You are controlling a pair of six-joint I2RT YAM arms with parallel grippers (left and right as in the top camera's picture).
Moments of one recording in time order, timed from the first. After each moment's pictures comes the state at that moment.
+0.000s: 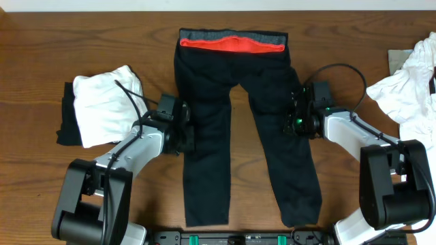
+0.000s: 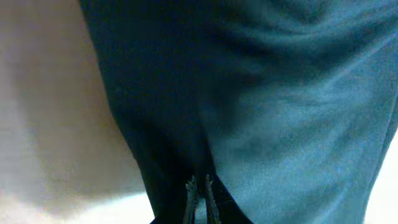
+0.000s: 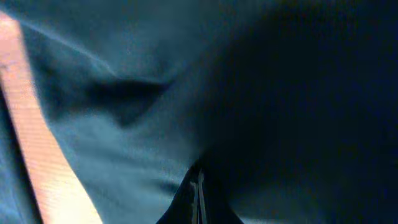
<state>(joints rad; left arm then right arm) -0.28 1.65 0.79 -0.51 0.27 -0.36 0.16 1.77 0.90 -0.44 -0.30 0.39</state>
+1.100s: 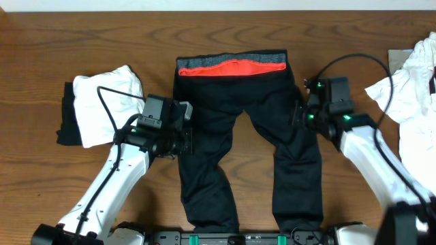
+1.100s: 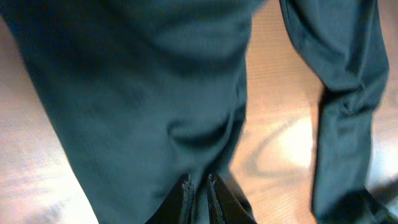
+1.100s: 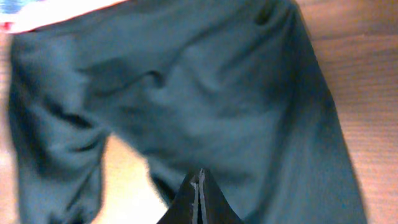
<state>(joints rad) -0.28 1.34 0.82 -0.65 0.40 -0.29 0.16 1.49 0.88 -0.40 -0.24 0.38</state>
